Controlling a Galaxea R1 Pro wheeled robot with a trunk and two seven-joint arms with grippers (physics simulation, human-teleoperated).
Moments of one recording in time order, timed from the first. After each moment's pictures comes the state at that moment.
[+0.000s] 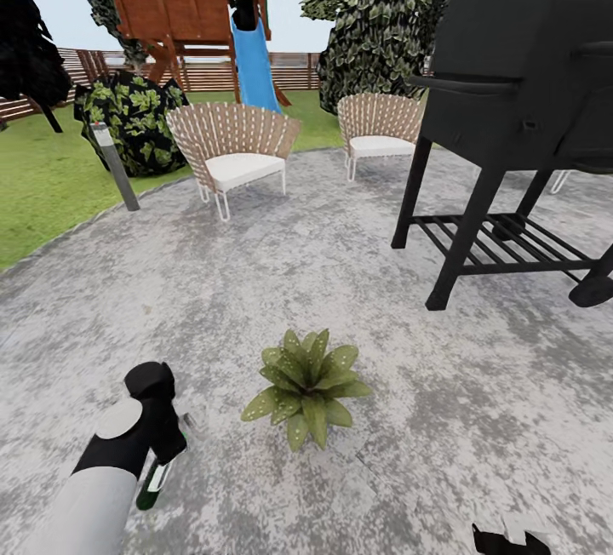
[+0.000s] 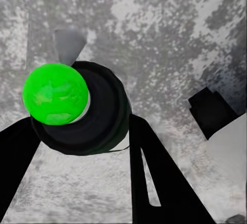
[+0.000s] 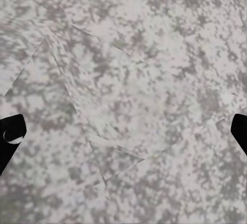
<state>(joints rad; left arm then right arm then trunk) -0.62 0.00 0.17 -1.07 -1.70 0.71 -1.56 -0.37 -0.14 -0.71 -0.29 0.57 -0.22 0.05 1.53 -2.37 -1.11</state>
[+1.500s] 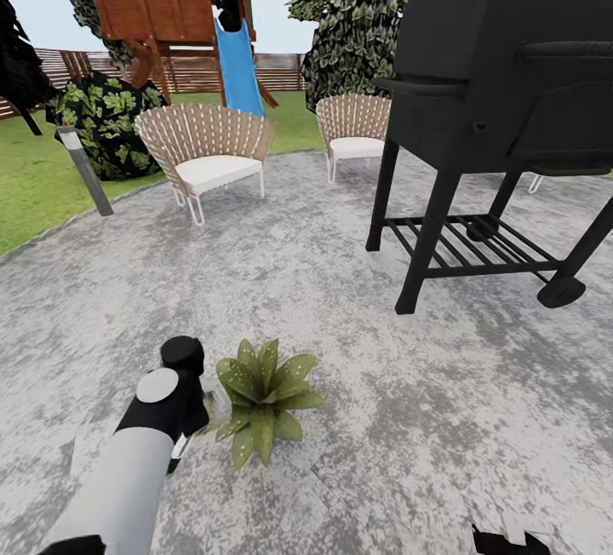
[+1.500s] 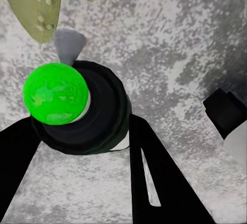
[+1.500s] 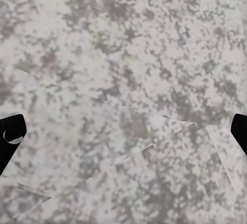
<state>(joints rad) -0.75 -0.11 0.17 -0.97 -1.84 0.61 -1.56 -0.37 -0.14 -0.71 -0.28 0.57 -0.22 0.05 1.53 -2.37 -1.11</state>
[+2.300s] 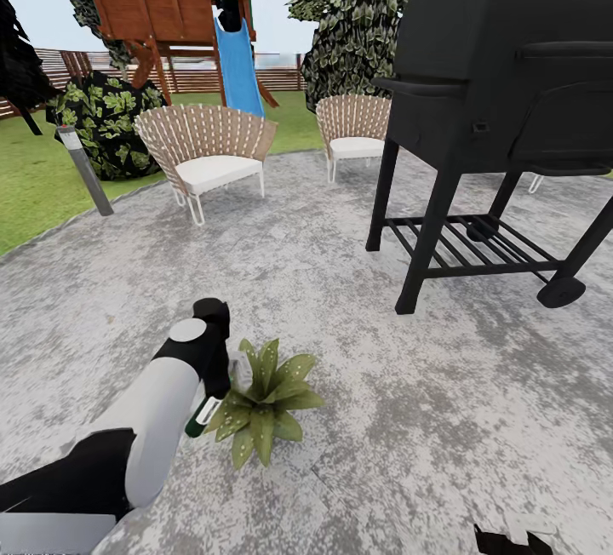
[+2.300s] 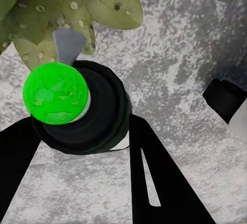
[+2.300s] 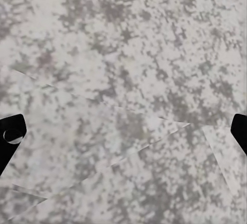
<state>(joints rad) -1.04 -0.15 0.16 -0.59 -1.84 0.48 -1.56 -0.37 -0.15 -0.71 -0.28 0.57 -0.22 0.05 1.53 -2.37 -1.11</state>
